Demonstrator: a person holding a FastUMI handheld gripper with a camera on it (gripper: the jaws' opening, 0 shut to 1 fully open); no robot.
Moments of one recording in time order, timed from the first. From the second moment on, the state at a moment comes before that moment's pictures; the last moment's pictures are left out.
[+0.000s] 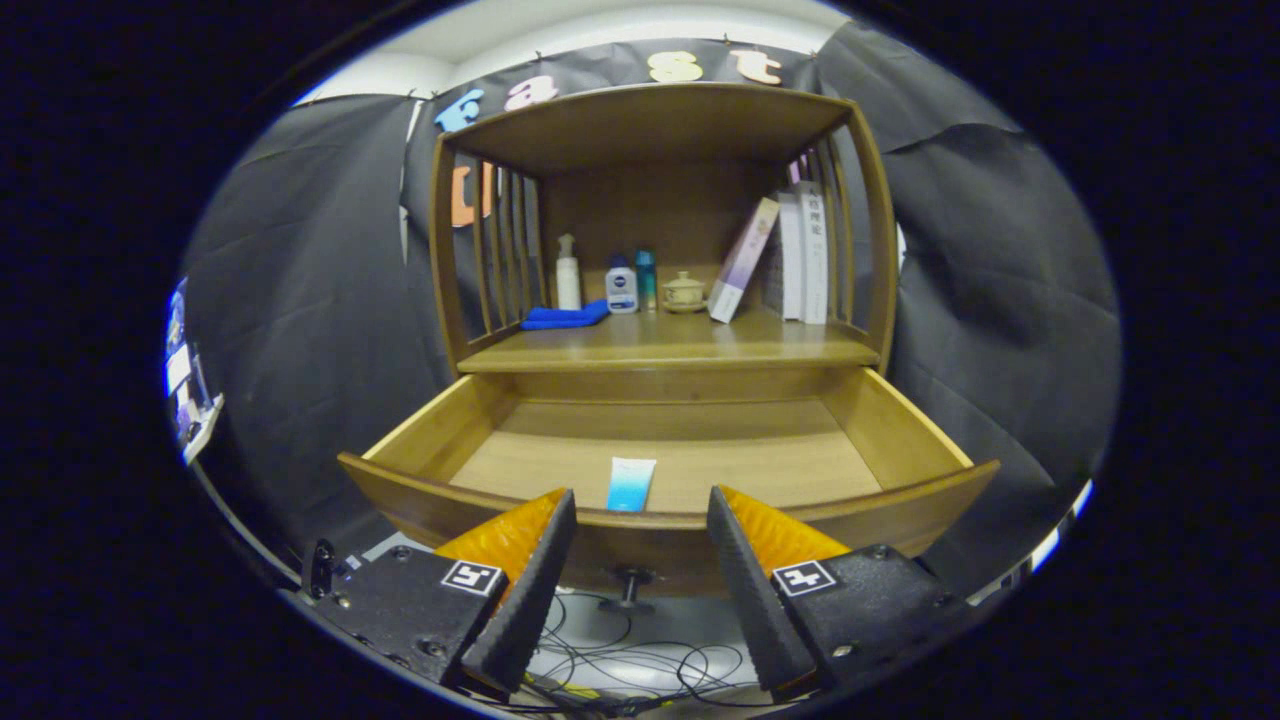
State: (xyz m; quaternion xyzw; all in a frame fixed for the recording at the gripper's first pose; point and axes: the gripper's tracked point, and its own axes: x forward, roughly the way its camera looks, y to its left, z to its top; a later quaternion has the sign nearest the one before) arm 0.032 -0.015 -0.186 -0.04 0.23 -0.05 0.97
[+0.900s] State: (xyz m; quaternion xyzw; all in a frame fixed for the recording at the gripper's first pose) arm 0.150 -0.012 -0.243 -0.02 0.49 -0.01 0.87
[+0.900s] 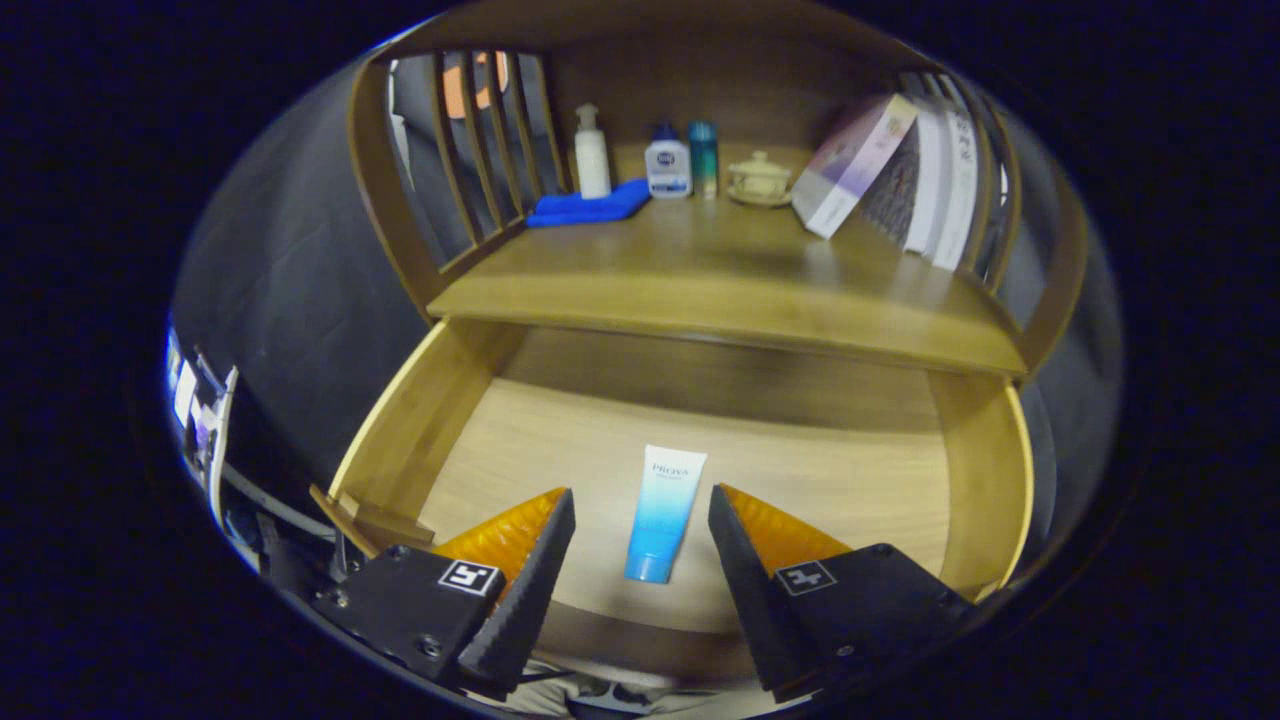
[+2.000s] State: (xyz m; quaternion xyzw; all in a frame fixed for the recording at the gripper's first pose) arm 0.162 -0.031 -0.313 -0.04 0.62 -0.07 0.78
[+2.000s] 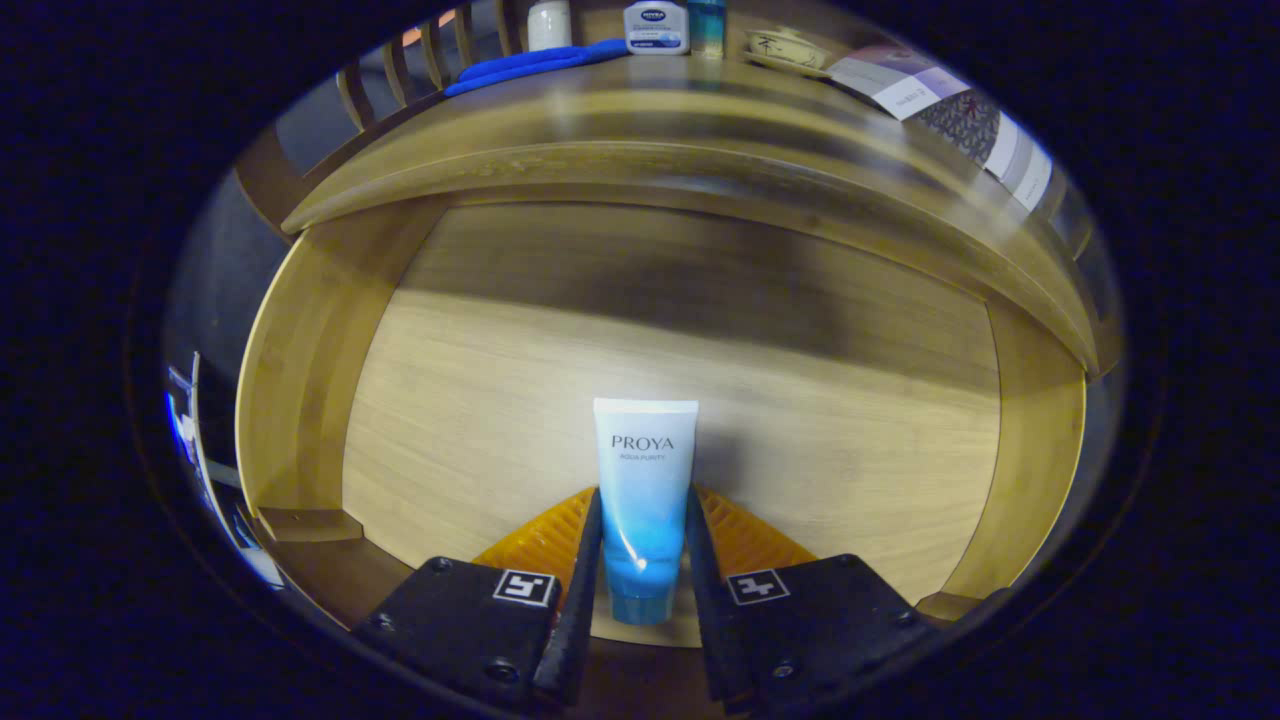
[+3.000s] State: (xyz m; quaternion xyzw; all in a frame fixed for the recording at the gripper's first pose) arm 0.241 -0.029 -0.127 -0.05 0.46 -0.07 0.88
